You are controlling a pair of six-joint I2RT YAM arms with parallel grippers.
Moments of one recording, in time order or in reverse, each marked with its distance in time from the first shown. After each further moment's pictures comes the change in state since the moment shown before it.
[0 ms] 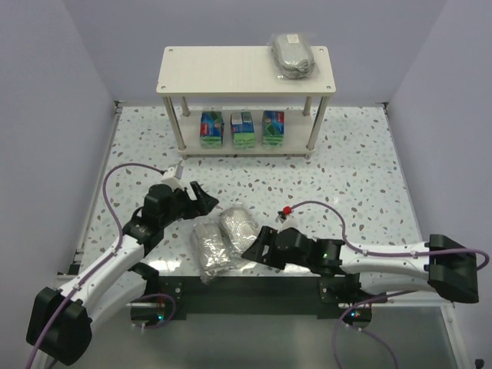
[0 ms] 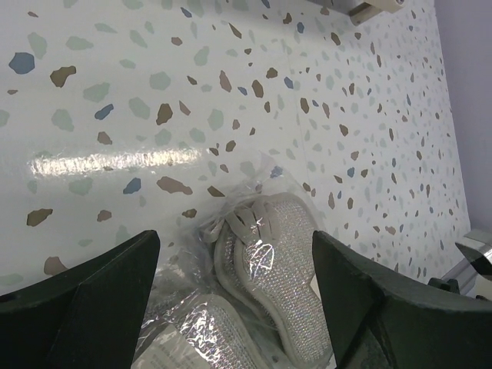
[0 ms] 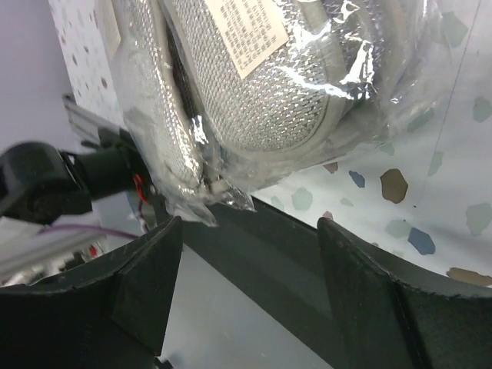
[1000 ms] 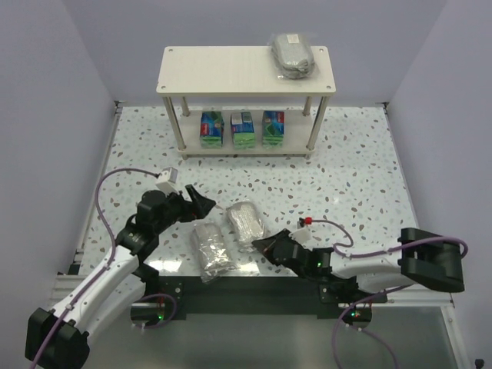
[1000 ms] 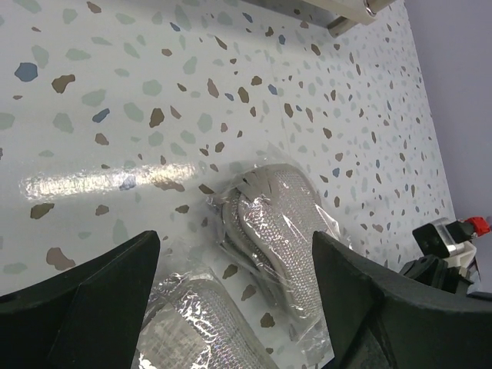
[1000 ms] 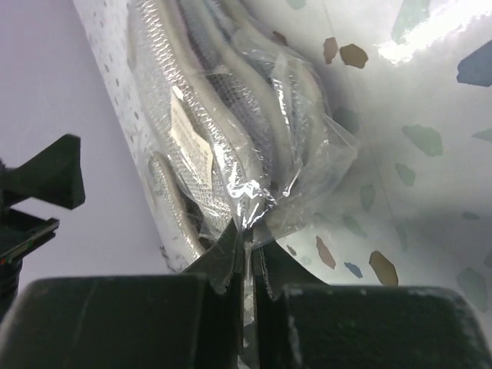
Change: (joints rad) left arm 0.000 -0.150 -0.027 -0.053 -0.002 0.000; right arm 0.088 0.203 -0.128 0.320 0.456 0.510
